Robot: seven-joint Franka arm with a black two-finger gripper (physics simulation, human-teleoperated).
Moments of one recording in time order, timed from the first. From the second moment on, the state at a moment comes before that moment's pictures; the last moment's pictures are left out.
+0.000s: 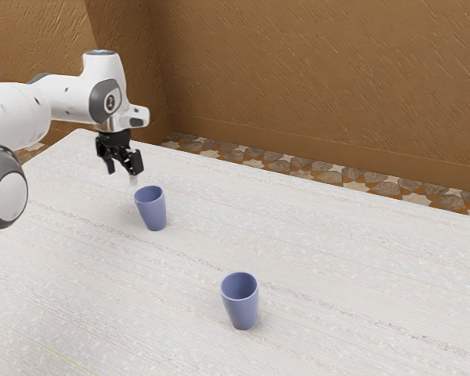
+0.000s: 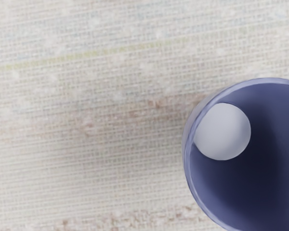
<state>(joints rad) 0.15 0.63 0.15 -1.30 -0.01 1.88 0.44</state>
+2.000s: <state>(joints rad) 0.15 0.78 0.12 -1.20 -0.03 1.88 0.52</state>
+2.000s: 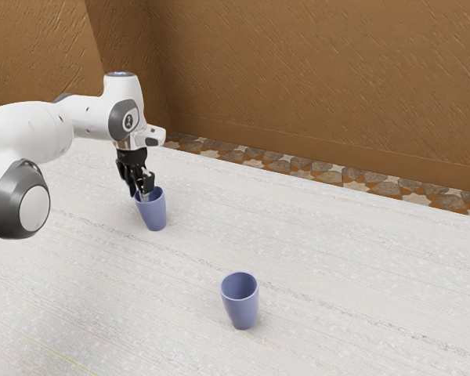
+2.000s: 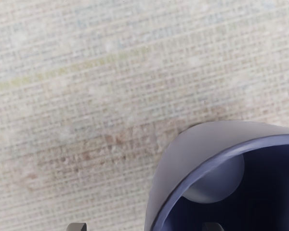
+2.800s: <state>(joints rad) 0.15 0.78 0.12 -1.18 -0.03 1.88 0.52</state>
